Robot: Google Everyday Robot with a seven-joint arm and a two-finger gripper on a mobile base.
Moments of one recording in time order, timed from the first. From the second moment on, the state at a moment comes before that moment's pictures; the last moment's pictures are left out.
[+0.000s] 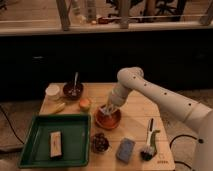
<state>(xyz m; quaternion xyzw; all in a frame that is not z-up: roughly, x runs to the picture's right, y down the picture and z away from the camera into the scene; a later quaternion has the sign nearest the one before) 0.034 0.121 0.800 -0.26 -0.33 -0.36 0.83</state>
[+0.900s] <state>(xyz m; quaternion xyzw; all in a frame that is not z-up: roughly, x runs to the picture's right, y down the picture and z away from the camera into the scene) 0.041 0.113 0.800 -0.25 -0.34 -0.37 0.83</state>
